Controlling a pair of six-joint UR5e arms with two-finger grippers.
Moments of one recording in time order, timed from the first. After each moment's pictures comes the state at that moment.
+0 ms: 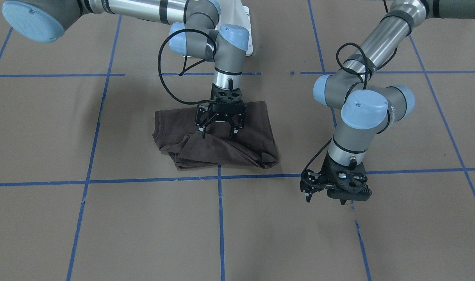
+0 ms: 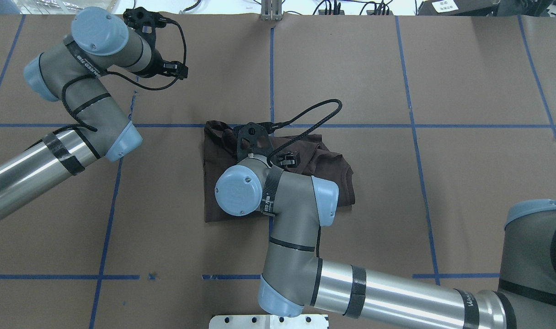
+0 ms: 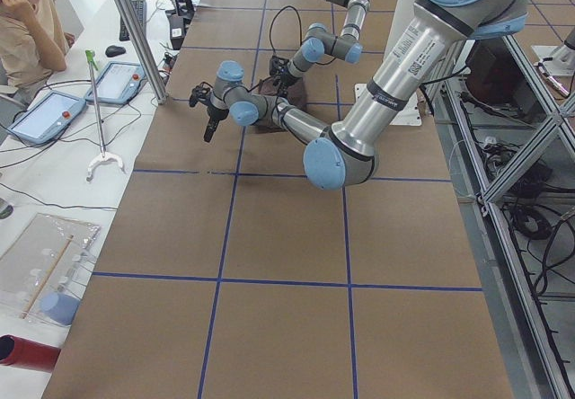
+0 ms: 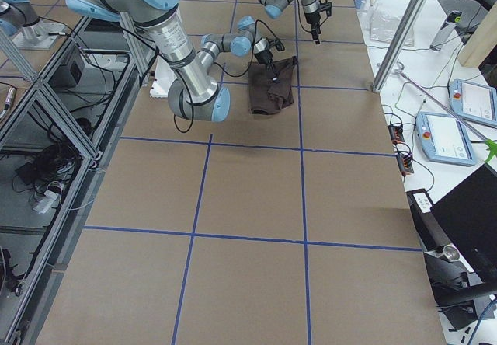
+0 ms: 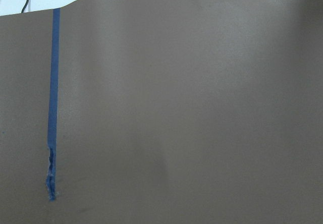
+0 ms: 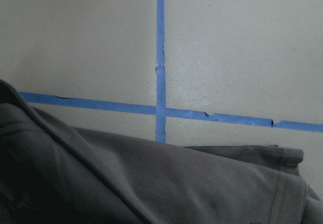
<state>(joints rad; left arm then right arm) -0.86 -2.23 -1.29 -2.07 -1.81 -0.87 0.33 -0.69 1.39 -1.59 1.20 1.22</state>
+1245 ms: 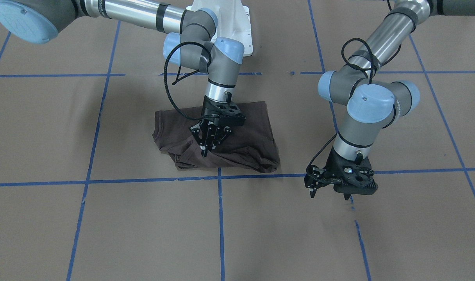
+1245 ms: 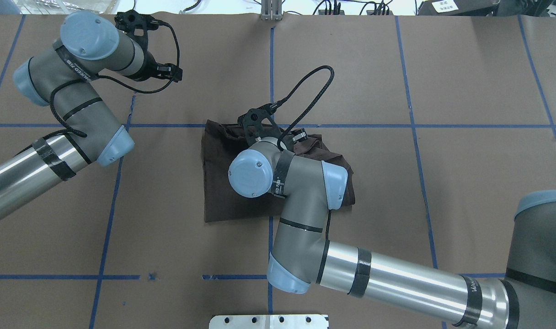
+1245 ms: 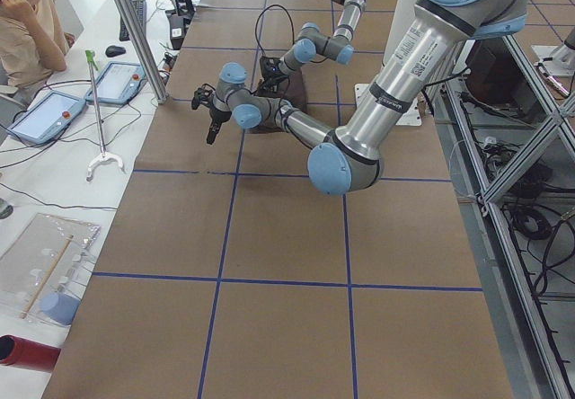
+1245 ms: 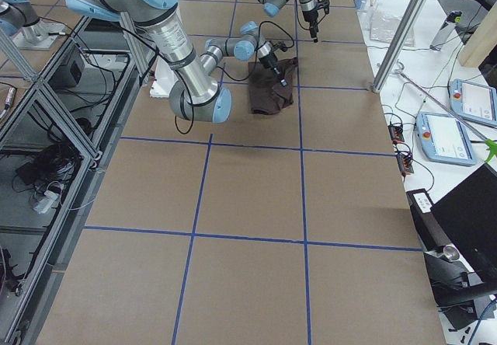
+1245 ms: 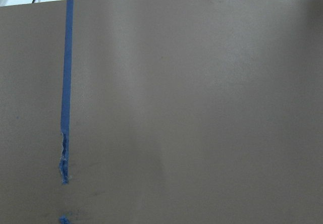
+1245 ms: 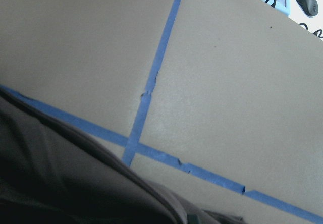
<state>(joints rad) -0.86 -2.19 -1.34 -2.07 -1.82 -0.90 0.40 -0.70 1.35 -1.57 1.13 0.95</state>
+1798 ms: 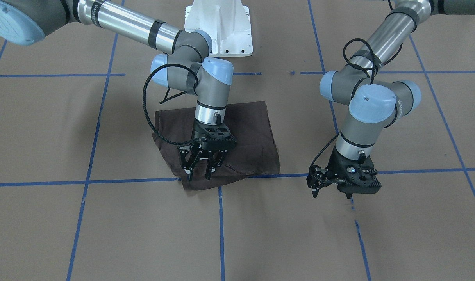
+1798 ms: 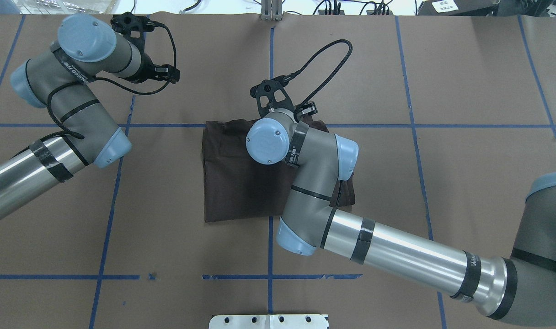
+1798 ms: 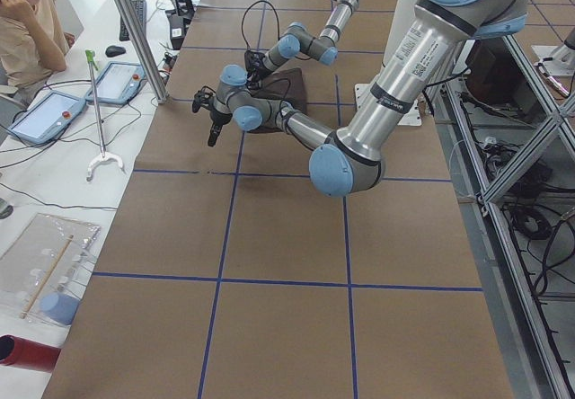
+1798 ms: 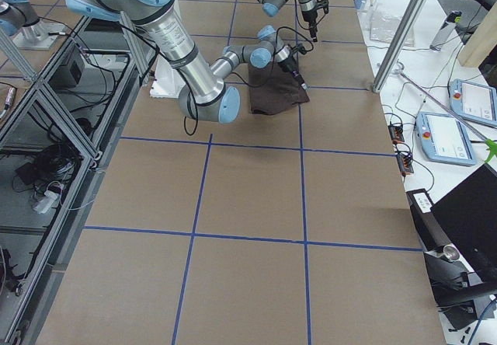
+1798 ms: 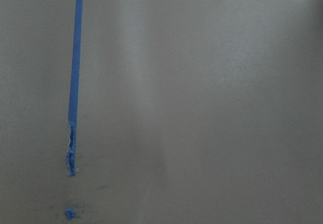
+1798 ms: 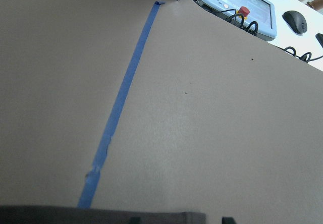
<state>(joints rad) -0.86 -2.17 -1.35 -2.07 -1.82 -0.93 0.49 -0.68 1.25 -1.38 1.17 0.92</state>
